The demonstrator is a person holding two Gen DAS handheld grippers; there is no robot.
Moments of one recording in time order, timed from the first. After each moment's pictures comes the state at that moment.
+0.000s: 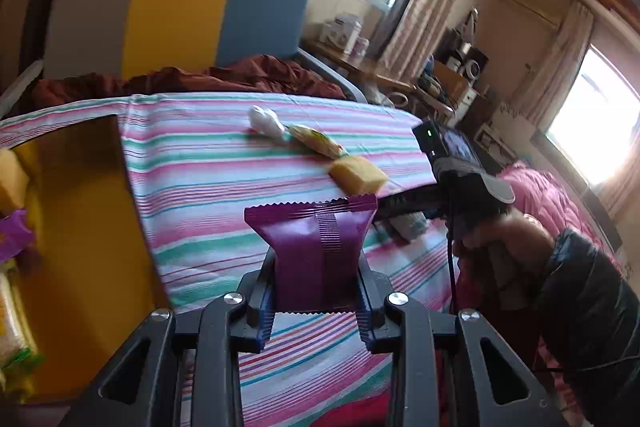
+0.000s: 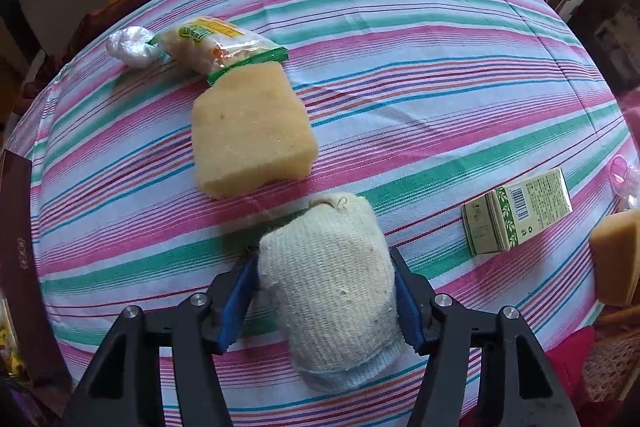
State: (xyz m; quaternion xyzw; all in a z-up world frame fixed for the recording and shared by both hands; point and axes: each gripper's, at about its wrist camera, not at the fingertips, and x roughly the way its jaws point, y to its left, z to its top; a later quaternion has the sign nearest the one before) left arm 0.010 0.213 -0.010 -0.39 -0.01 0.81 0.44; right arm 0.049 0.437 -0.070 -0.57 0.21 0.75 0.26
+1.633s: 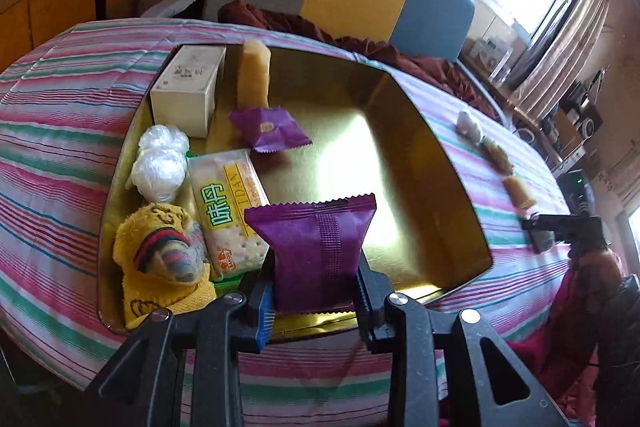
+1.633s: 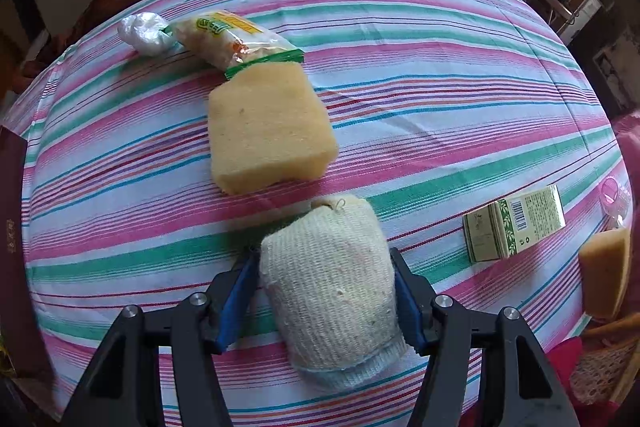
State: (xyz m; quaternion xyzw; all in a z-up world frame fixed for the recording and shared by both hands) left arm -0.052 0.034 -0.064 -0.48 -0.04 0.85 0.22; right arm 0.043 0.466 -0.046 -0.57 0.18 0.76 0.26
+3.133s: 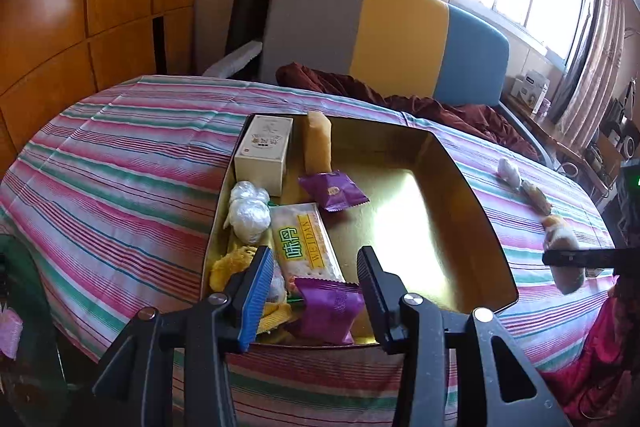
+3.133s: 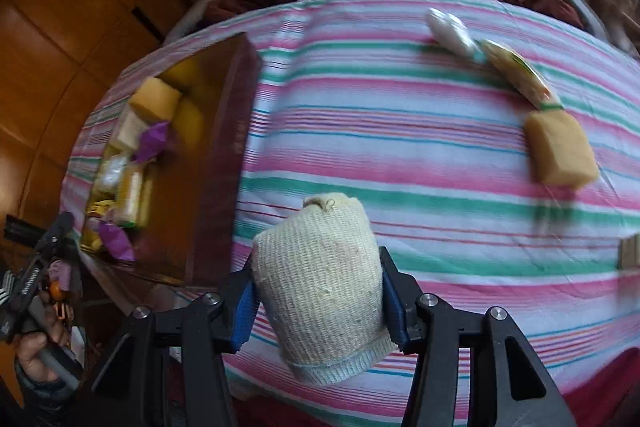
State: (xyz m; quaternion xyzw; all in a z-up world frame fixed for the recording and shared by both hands) left arm -0.028 0.004 -0.018 -0.39 -0.03 0.91 0.12; right arm 0.032 0.237 -0.010 -0.53 0.16 0.83 -0.03
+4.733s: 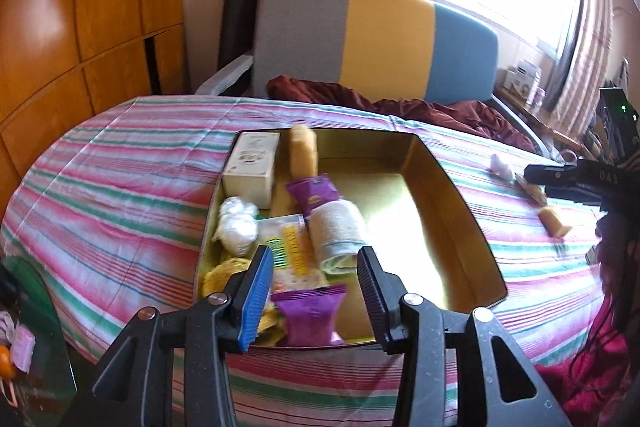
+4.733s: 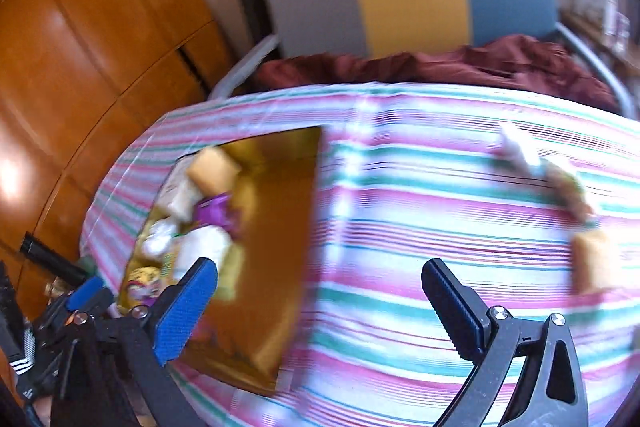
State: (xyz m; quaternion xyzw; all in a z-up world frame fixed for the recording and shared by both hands) left arm -0.017 0.030 -0.004 -0.37 0.01 0.92 0.13; right arm -0.002 0.232 0.023 -0.43 0.15 0.89 -0.04
